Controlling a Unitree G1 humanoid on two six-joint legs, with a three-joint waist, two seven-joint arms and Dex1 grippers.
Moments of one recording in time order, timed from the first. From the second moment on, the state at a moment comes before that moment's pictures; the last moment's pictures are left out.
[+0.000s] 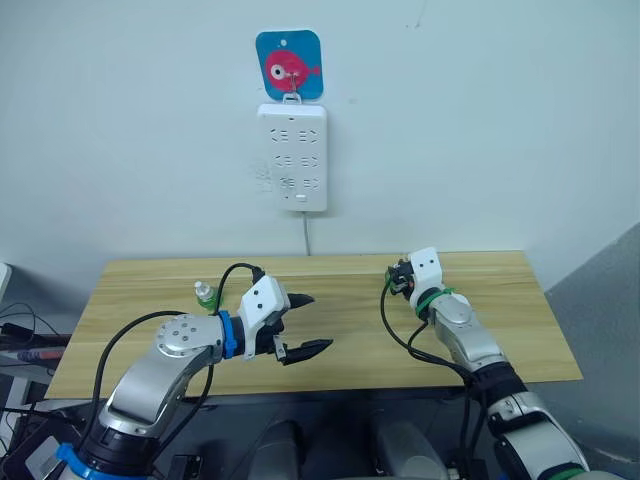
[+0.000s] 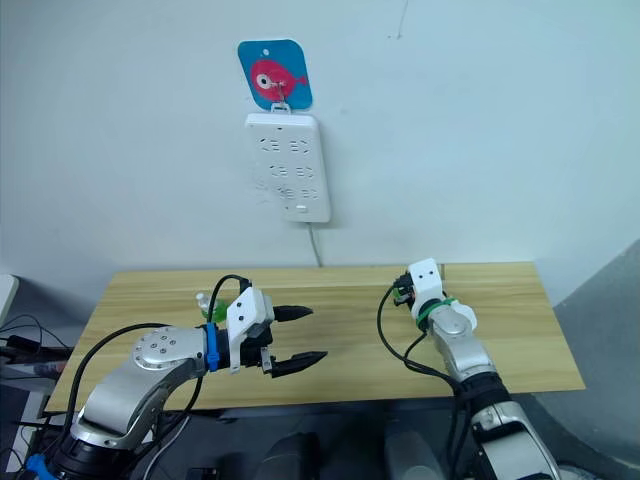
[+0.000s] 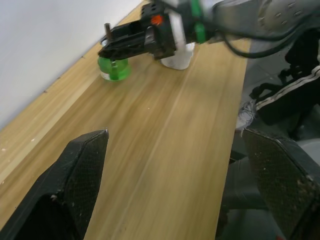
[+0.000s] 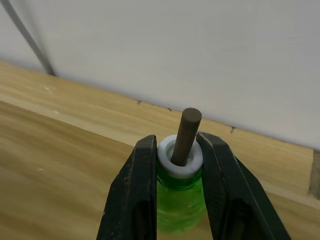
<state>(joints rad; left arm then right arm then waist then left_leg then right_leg) -0.09 0.64 -0.13 -0.38 -0.35 0.48 -0.91 -0.47 -0.20 0.16 0.63 0.13 0.01 0.20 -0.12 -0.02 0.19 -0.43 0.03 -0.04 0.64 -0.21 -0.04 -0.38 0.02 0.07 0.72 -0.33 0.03</state>
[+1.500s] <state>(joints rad) -0.04 0.47 0.27 0.37 -0.23 0.13 -0.53 -0.37 -0.57 0.34 -0.54 0.23 0.76 0.76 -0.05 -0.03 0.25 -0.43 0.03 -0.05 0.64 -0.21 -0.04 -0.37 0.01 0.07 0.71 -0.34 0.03</state>
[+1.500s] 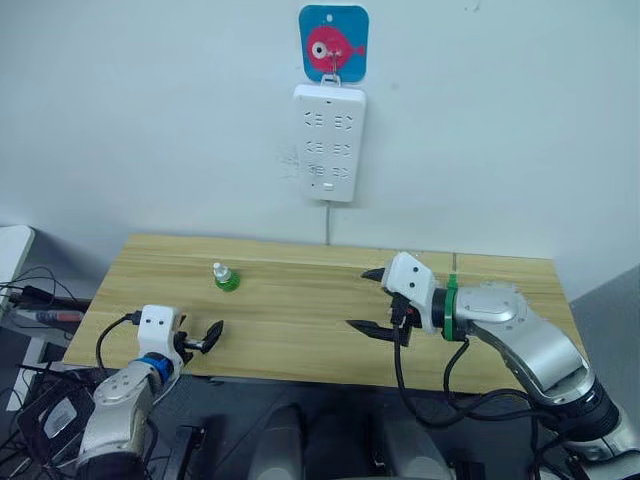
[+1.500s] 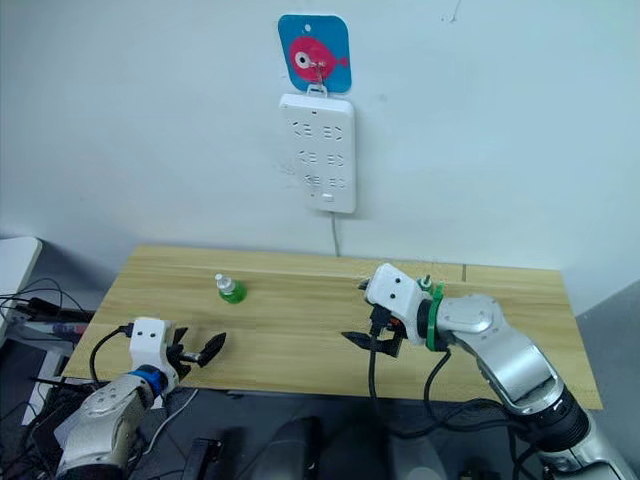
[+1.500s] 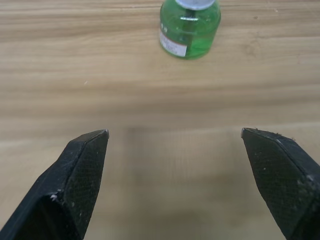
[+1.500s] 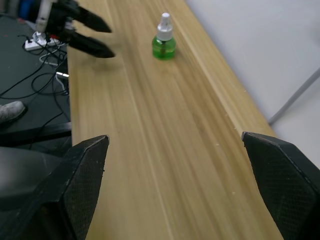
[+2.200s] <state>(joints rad) -0.41 0.45 0.22 0.83 -0.17 -0.12 -0.51 -0.40 -0.56 0.34 -0.68 0.31 1.02 0.67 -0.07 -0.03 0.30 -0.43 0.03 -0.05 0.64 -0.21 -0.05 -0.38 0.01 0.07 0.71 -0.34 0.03</state>
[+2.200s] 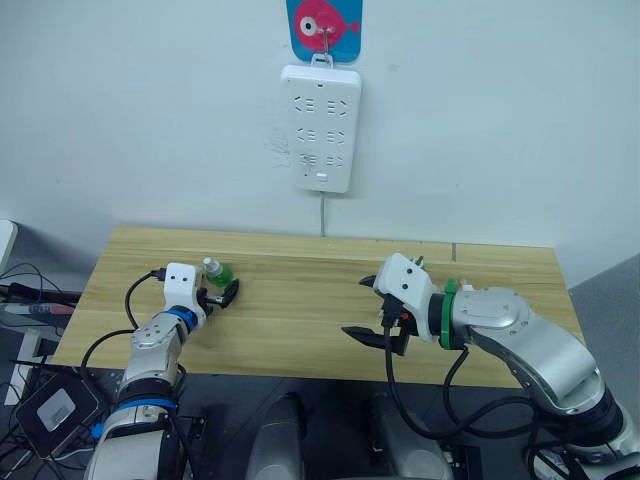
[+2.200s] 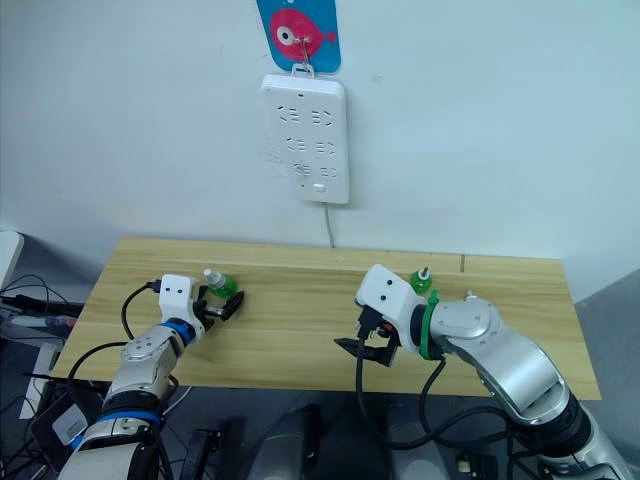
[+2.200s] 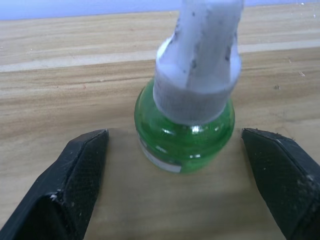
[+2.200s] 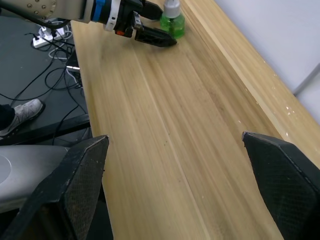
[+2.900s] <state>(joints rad) -0.27 0.48 0.19 0.63 -0.17 -0.15 -0.58 -0.36 -0.58 0.33 -0.70 0.34 0.97 0.65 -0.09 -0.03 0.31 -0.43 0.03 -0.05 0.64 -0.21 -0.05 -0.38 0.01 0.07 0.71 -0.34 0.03</state>
